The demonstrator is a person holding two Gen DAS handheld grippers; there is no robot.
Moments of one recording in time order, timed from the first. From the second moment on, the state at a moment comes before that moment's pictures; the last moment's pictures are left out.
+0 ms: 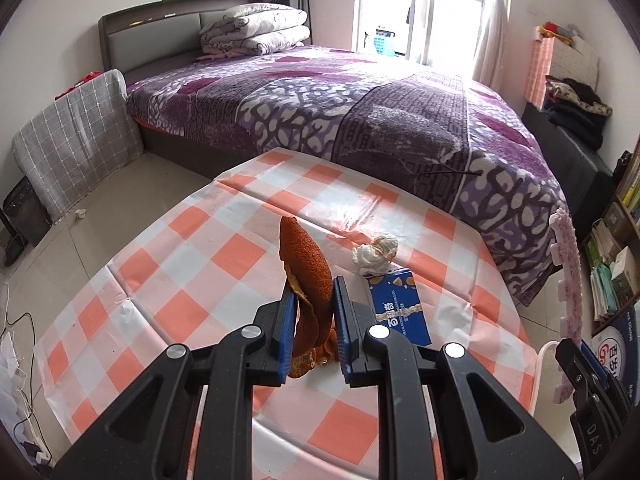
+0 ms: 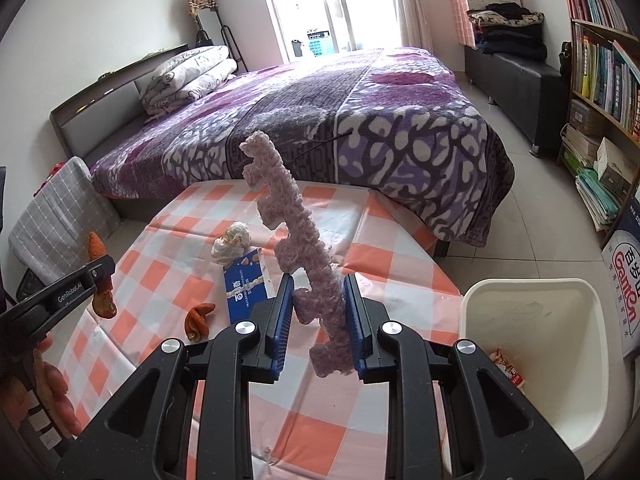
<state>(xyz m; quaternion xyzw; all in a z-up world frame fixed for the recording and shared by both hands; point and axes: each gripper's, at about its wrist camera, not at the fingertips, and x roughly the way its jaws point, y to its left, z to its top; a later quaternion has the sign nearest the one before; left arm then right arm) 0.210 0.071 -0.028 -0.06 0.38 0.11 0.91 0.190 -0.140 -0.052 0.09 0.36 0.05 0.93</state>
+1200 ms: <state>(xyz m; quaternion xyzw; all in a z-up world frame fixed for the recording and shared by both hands) 0.193 -0.078 -0.028 0.02 0.39 -0.01 0.92 0.153 -0.295 -0.040 0.20 0.34 -0.09 0.91</state>
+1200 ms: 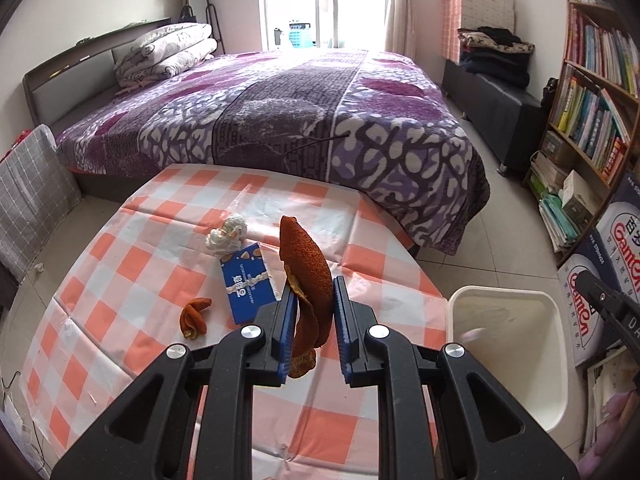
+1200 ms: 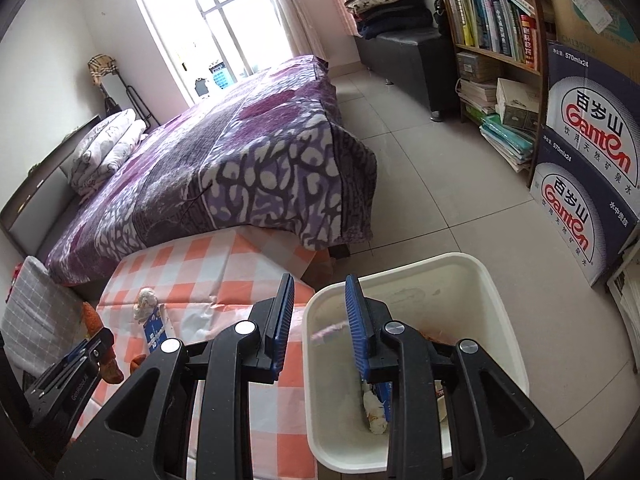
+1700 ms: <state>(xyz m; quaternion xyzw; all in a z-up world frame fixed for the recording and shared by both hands) 0.175 -0.148 -0.047 0.05 0.42 -0.12 0.90 0.130 -0.350 -0.038 0.26 0.32 -0.15 0.90</state>
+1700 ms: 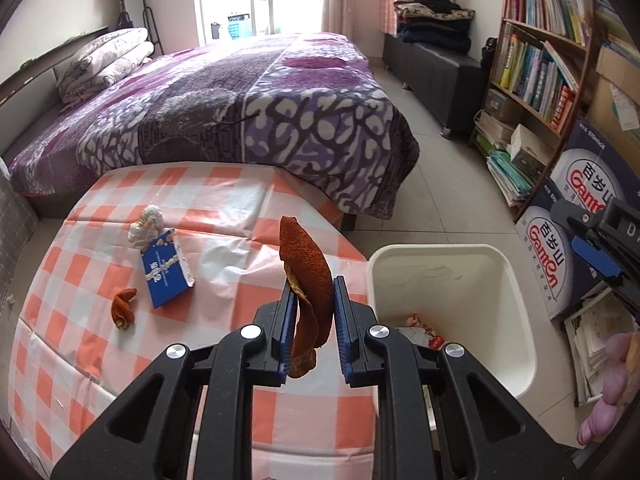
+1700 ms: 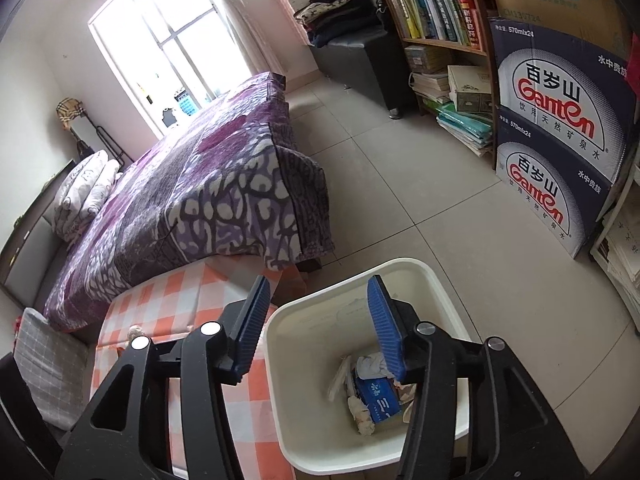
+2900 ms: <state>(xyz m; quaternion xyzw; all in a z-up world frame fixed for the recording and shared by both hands) 0.185 -0.167 -0.088 0.00 0.51 -0.18 0.84 0.125 -0.378 -0.054 0.30 0.35 -0.21 0.86</state>
